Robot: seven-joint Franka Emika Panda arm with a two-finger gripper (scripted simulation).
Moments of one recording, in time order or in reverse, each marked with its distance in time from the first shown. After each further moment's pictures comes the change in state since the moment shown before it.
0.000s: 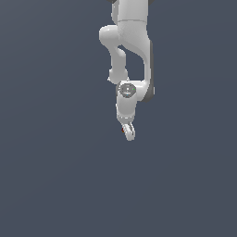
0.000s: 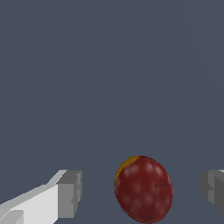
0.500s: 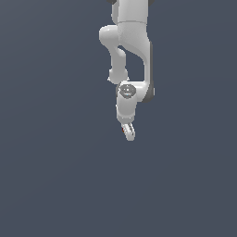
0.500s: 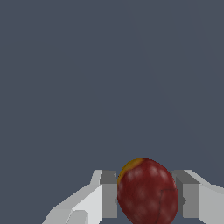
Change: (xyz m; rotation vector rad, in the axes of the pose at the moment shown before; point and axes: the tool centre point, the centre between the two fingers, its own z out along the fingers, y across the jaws) arm 0.000 -0.001 0.003 0.002 0.000 0.000
